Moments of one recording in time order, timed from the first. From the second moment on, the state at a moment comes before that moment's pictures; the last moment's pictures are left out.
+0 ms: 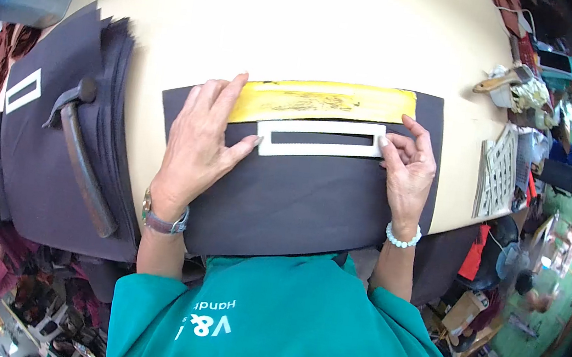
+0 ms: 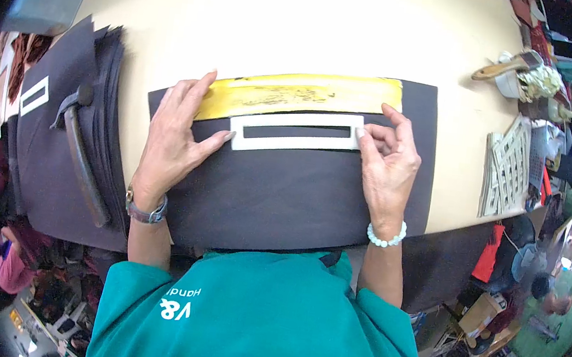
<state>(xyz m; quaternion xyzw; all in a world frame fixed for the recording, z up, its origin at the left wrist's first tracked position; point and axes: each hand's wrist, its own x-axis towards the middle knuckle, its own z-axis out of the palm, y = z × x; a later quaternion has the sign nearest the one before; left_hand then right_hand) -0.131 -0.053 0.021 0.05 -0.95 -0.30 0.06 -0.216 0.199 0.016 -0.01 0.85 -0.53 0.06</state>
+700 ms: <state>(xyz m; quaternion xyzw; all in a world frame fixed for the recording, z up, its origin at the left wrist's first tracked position) -0.133 -0.052 0.024 0.04 -0.95 -0.29 0.06 -0.220 0.198 0.014 -0.08 0.89 -0.44 -0.01</state>
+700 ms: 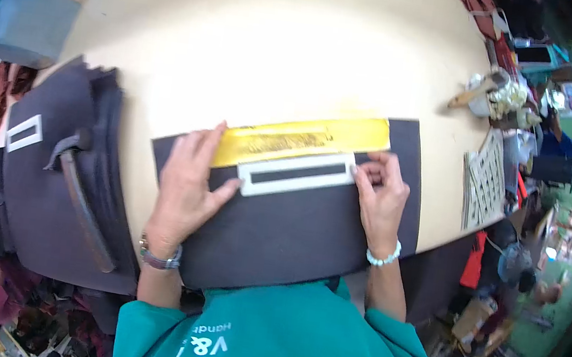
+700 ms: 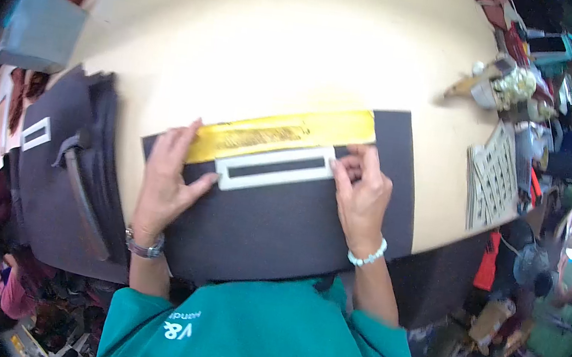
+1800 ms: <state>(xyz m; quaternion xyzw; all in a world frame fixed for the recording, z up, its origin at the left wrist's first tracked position) -0.088 -0.009 -0.003 -0.03 -0.99 -0.05 0.13 -0.204 0.204 -0.022 -0.32 0.93 -0.16 -0.10</state>
